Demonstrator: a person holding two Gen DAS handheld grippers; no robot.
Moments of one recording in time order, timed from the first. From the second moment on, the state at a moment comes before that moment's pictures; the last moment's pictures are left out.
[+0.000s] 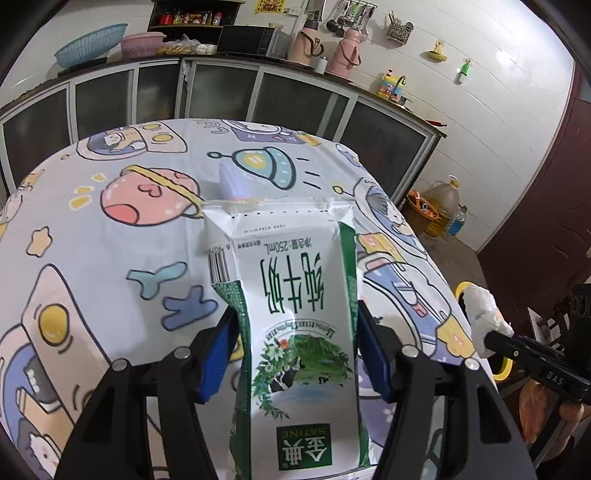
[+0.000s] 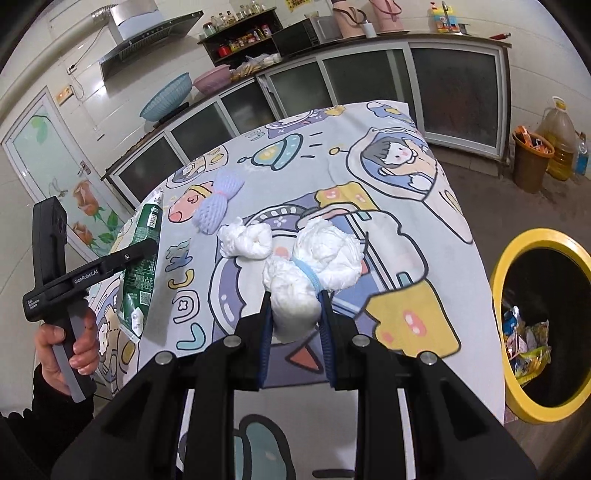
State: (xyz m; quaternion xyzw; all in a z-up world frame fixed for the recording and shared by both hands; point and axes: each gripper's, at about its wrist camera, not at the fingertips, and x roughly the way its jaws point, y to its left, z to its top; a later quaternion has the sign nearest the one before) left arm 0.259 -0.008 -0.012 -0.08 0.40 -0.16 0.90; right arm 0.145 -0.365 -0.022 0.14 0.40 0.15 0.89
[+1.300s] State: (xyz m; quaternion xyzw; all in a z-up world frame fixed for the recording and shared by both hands) left arm 0.250 -0.217 0.012 0.02 0.39 -0.31 0.86; right arm 0.107 -0.494 -0.026 0.20 0.36 0.05 0.91
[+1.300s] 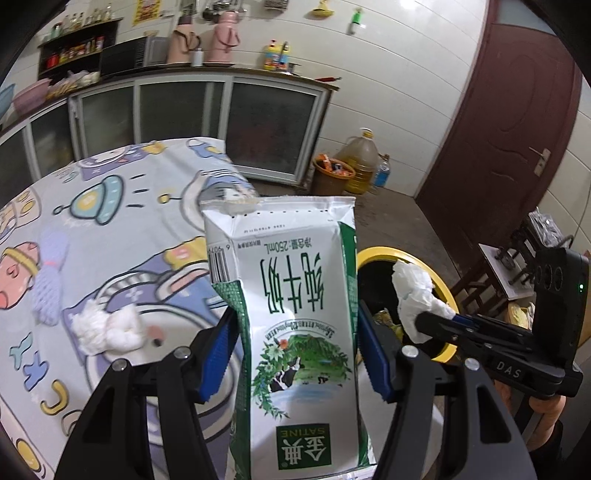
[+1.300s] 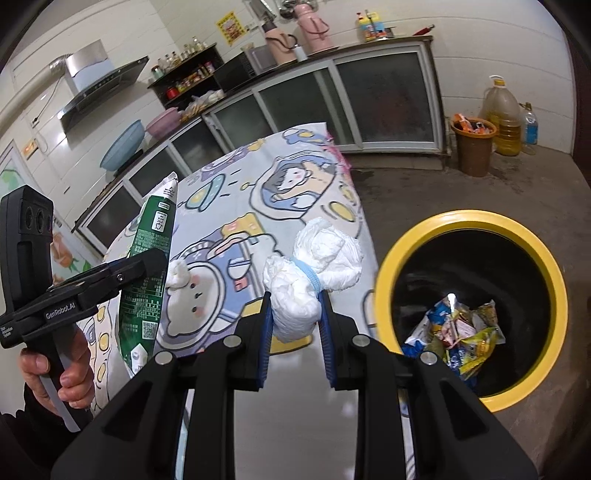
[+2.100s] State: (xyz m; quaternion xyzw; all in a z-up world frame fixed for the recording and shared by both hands) left arm 0.252 -0.363 -0.003 0.07 0.40 -0.39 0.82; right arm 0.090 -0.595 -0.058 0.24 0.35 -0.06 0.90
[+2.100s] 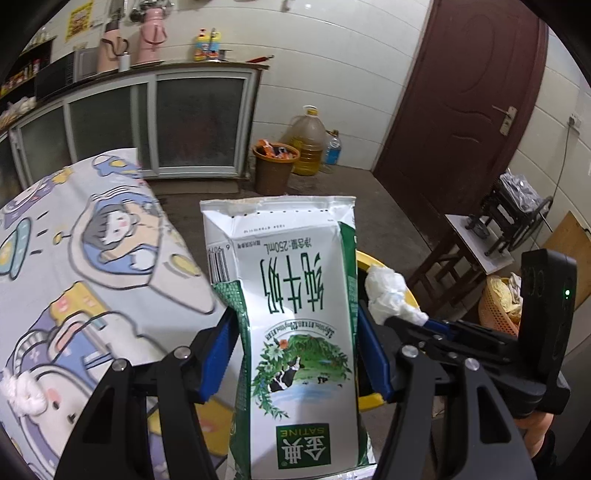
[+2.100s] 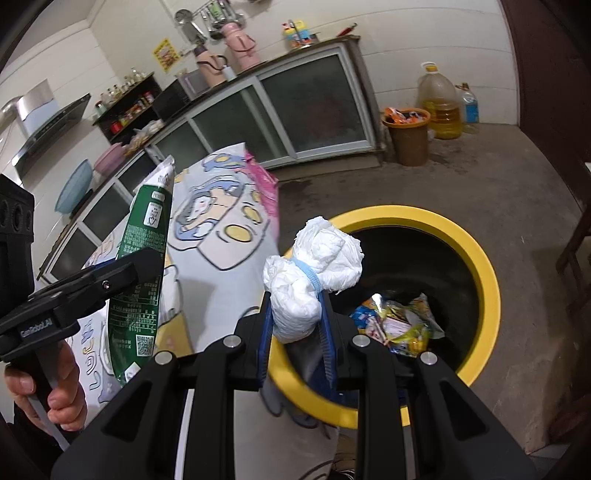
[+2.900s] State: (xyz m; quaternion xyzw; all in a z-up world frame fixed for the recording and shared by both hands) left arm 0.267 -0.415 -0.042 0.03 0.44 -0.40 0.80; right arm 0.086 -0.650 -0.099 0.29 0.38 -0.13 0.87
